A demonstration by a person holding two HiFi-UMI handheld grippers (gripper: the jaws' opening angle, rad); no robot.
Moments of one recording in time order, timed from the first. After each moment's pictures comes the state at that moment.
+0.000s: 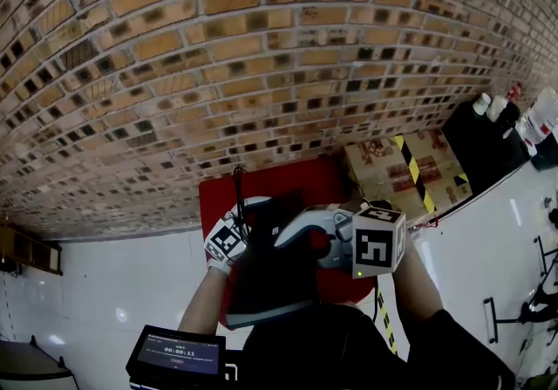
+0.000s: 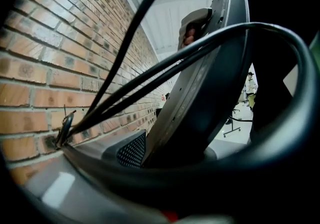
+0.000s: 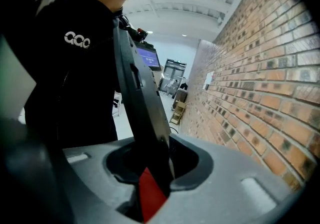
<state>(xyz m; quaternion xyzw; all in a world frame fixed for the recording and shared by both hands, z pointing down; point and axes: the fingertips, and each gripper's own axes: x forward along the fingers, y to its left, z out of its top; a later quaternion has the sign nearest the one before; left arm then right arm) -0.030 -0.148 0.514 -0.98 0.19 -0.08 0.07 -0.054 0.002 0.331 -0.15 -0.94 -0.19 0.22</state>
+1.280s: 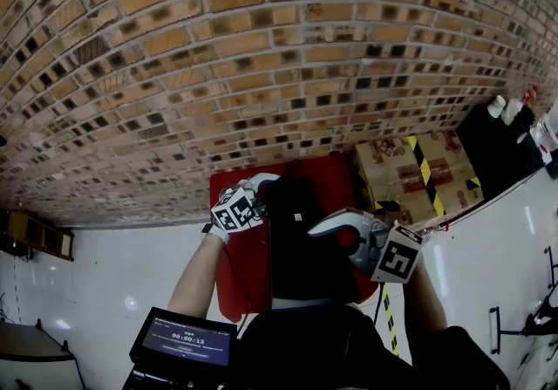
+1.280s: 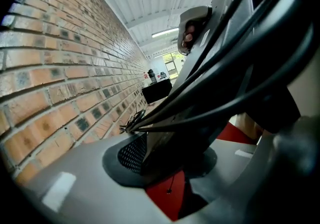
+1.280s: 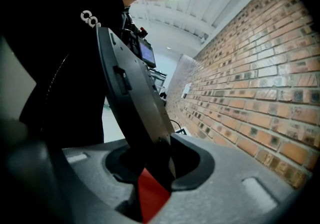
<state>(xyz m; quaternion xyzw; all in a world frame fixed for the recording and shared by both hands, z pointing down) -0.008 -0.179 0.527 -0.94 0.11 -0.27 0.16 0.010 -0.011 0.359 -0.02 -0.97 -0.20 0.15</state>
